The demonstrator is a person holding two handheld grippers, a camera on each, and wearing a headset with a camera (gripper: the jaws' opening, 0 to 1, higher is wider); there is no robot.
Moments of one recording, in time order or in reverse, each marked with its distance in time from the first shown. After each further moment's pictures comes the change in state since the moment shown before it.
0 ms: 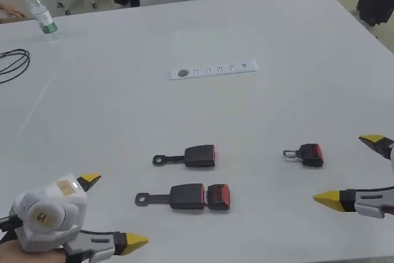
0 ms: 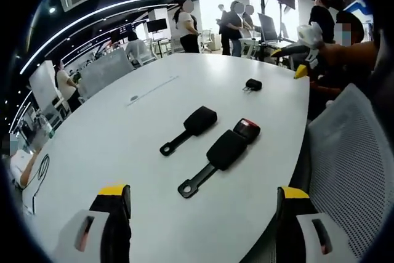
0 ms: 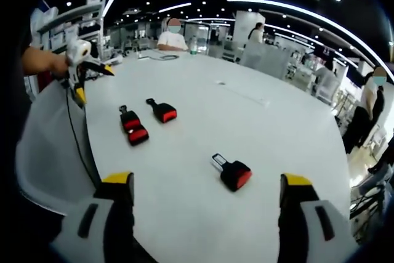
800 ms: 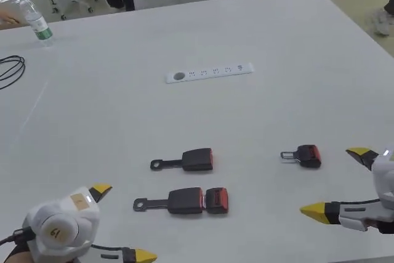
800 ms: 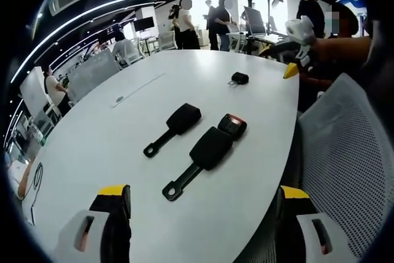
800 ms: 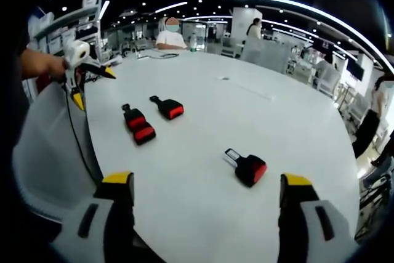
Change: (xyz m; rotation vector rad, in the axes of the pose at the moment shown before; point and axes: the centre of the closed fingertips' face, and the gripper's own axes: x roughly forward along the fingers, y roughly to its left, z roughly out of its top) left arm 0.009 -0.022 -0.002 0.050 0.029 -0.063; right arm 0.010 0.023 -0.011 0.023 0.018 0.013
